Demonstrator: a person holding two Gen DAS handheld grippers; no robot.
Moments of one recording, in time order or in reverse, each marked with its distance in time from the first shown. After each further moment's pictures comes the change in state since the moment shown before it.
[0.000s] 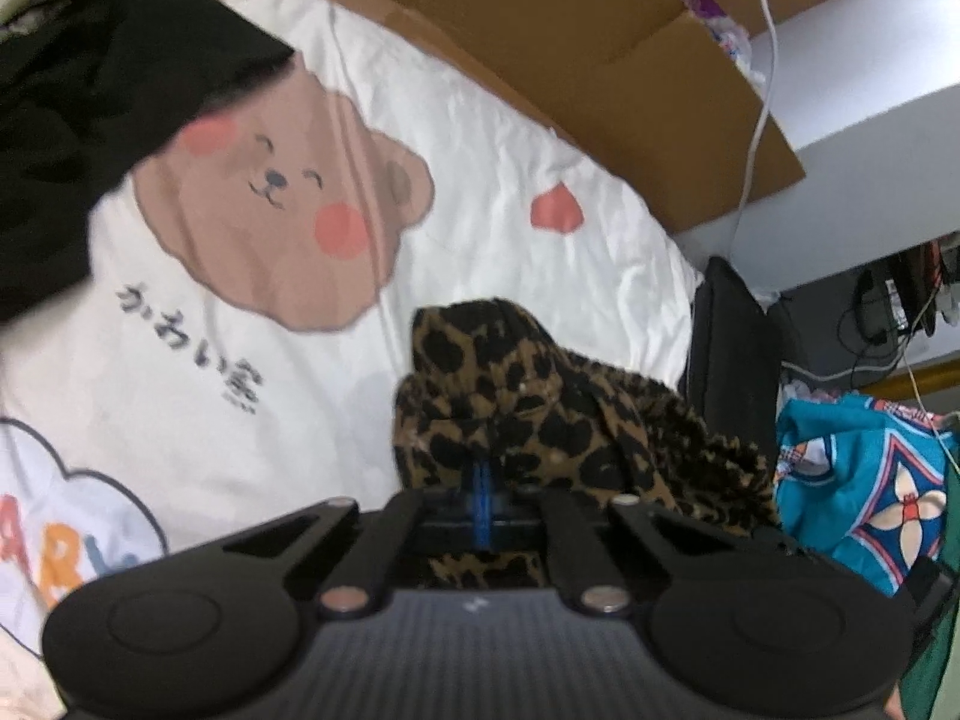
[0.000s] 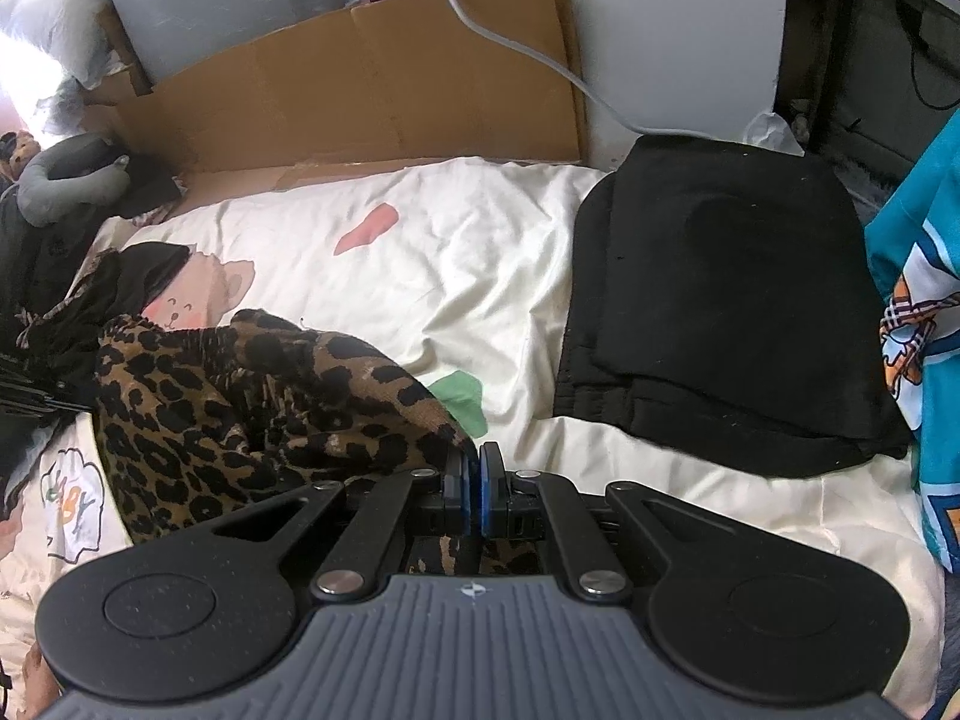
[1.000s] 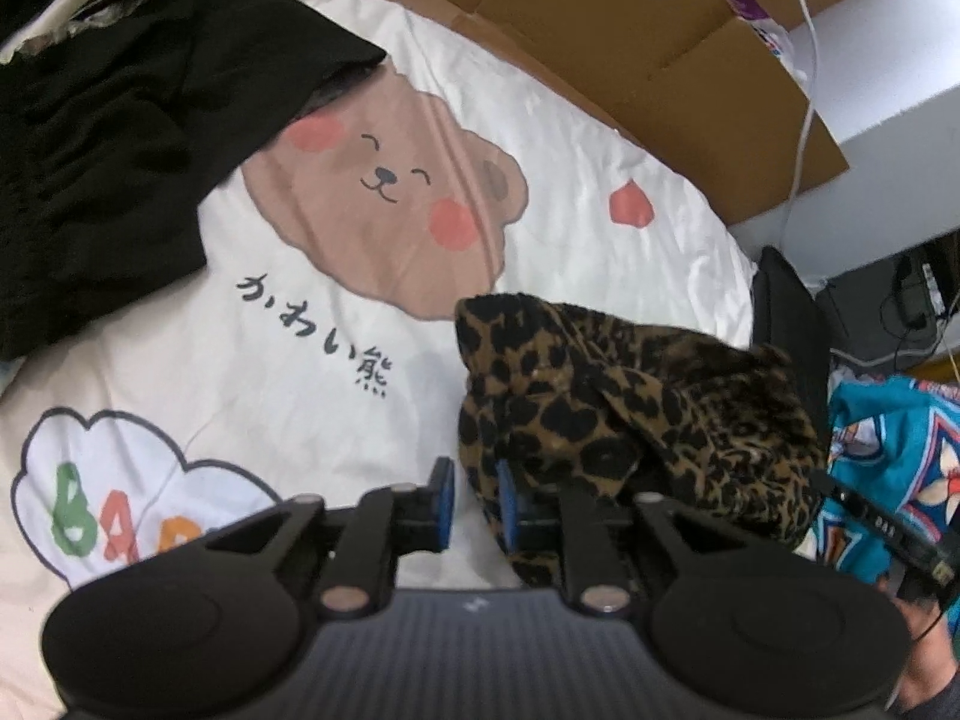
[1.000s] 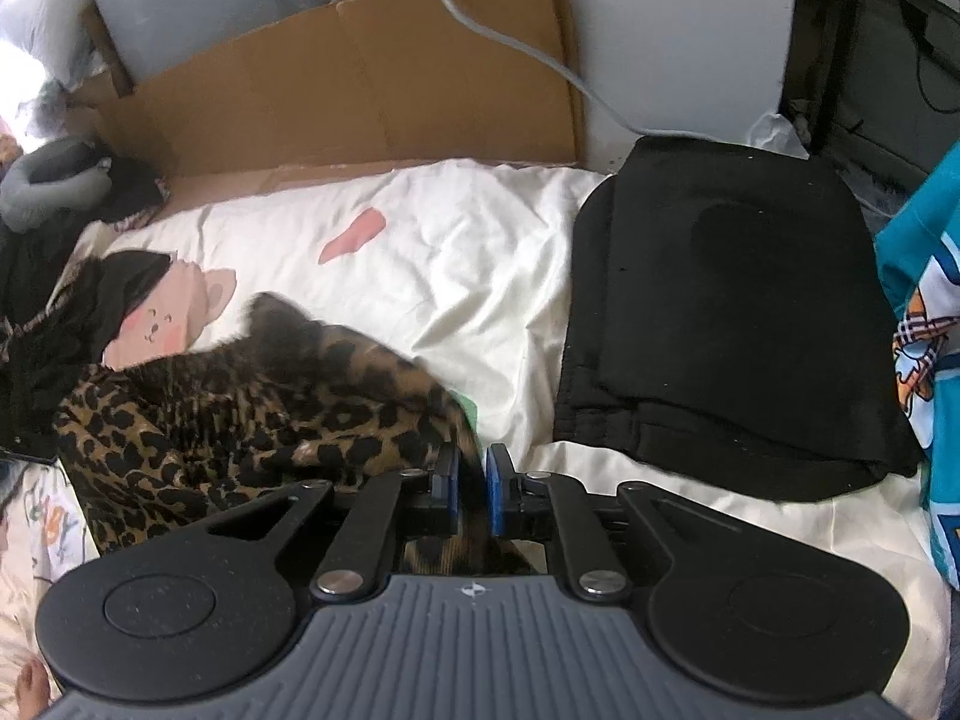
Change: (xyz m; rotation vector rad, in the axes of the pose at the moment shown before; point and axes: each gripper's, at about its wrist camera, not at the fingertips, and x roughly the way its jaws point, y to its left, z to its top) left arm -0.014 0.041 -0.006 0.009 0.018 0.083; right arm 0.020 -0.002 0.013 0.011 -0.004 -0.013
